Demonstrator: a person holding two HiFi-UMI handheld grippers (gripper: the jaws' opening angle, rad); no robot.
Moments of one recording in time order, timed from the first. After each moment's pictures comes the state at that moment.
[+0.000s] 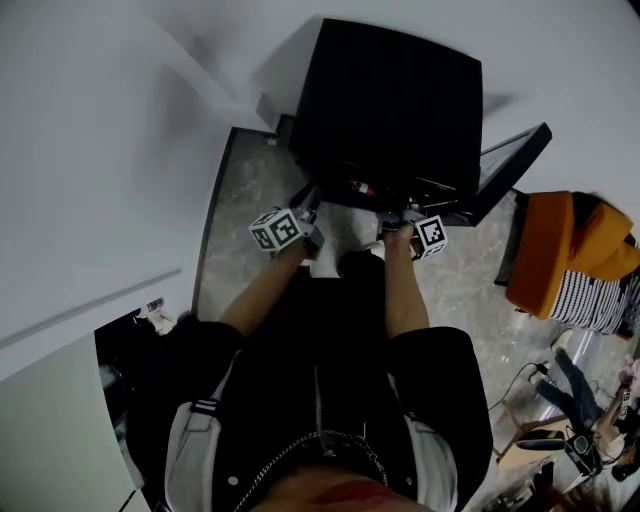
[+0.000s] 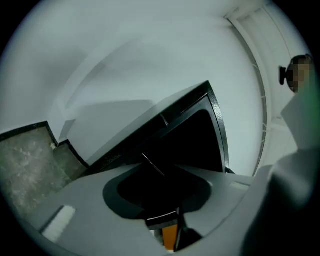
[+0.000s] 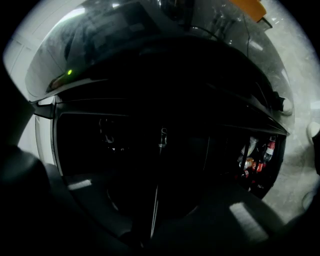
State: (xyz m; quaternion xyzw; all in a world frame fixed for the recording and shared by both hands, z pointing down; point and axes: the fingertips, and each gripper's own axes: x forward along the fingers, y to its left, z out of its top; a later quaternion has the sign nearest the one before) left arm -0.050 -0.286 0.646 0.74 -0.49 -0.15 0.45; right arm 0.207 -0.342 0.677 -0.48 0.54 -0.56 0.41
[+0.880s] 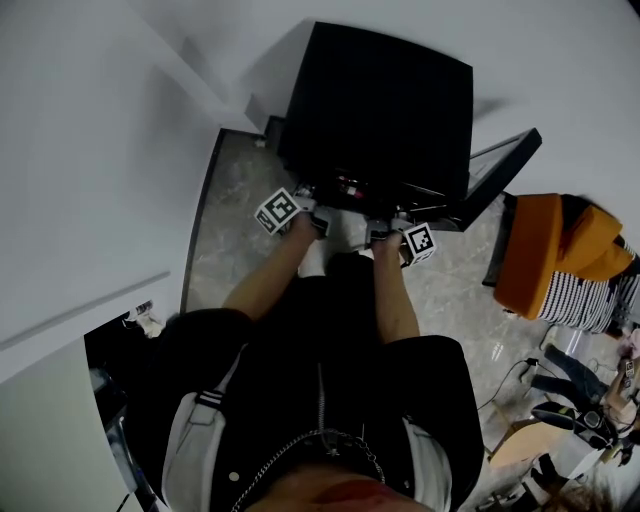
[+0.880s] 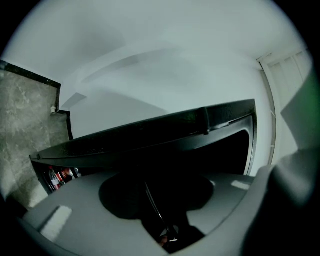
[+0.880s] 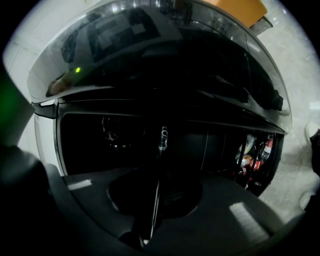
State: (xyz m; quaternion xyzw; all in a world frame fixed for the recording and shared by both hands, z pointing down) left arm -0.036 -0.351 0.657 0.63 -0.47 -0.33 0.53; right arm 0.206 -0.334 0.680 -0.47 0.55 -0.57 0.39
